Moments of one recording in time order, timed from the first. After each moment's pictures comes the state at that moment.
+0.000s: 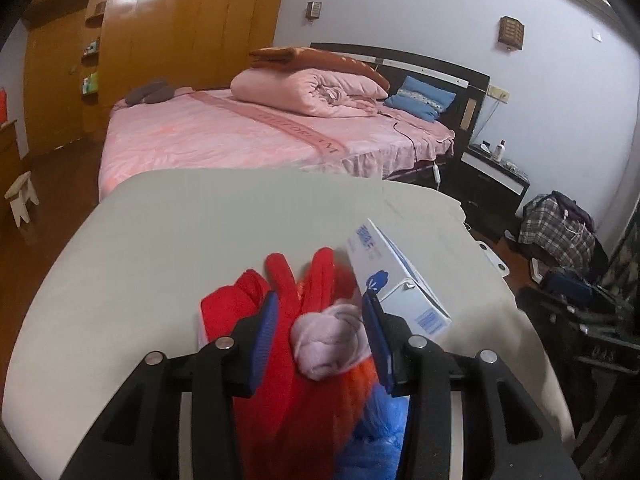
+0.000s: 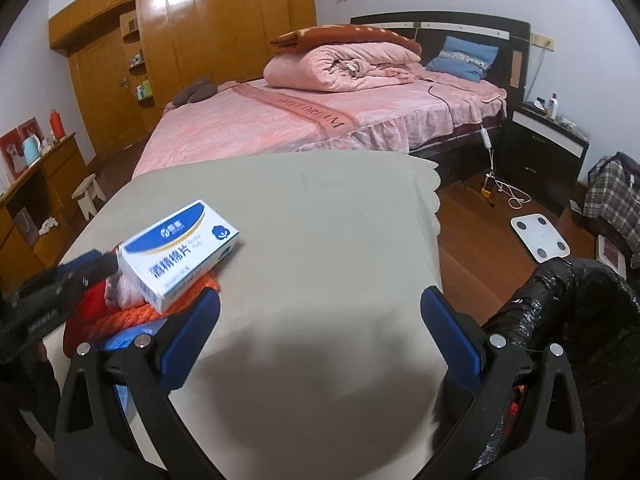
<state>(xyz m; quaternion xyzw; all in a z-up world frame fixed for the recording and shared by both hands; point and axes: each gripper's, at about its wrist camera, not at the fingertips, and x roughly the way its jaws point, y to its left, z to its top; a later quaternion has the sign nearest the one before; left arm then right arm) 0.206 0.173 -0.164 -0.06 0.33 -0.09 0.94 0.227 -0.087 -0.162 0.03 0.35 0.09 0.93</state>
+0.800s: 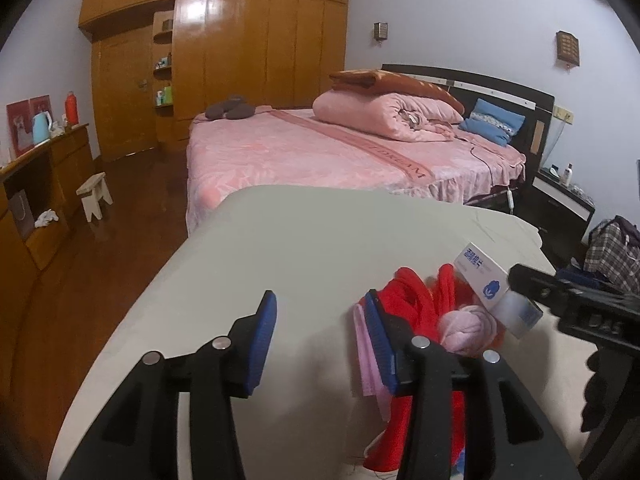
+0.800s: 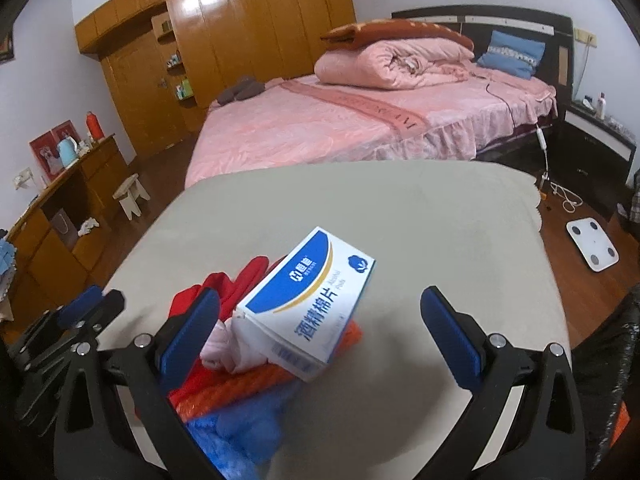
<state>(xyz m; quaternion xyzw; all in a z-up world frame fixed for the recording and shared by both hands) 0.182 0.240 -0.150 -0.05 0.30 0.06 0.95 0.260 0.017 -0.153 0.04 0.36 0.16 0.92</state>
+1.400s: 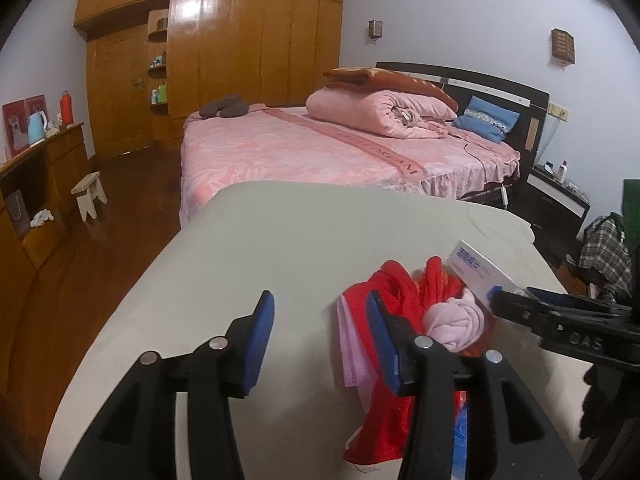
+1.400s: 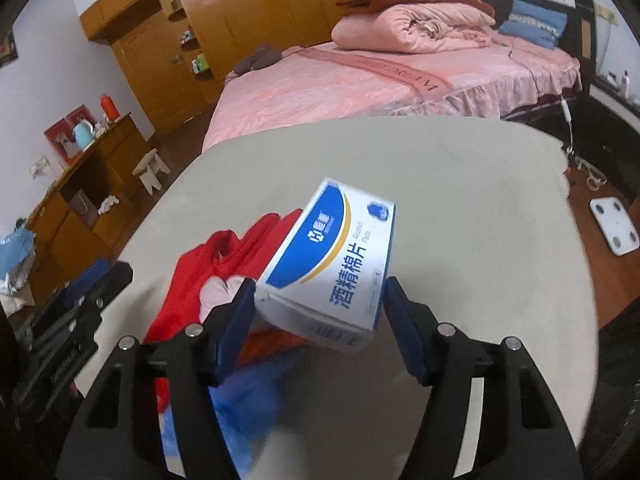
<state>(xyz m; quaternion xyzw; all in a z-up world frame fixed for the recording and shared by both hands) 0.176 0.229 -0.154 -0.05 0.30 0.04 0.95 0.248 0.001 -0.168 0.04 0.41 0.21 0.89</state>
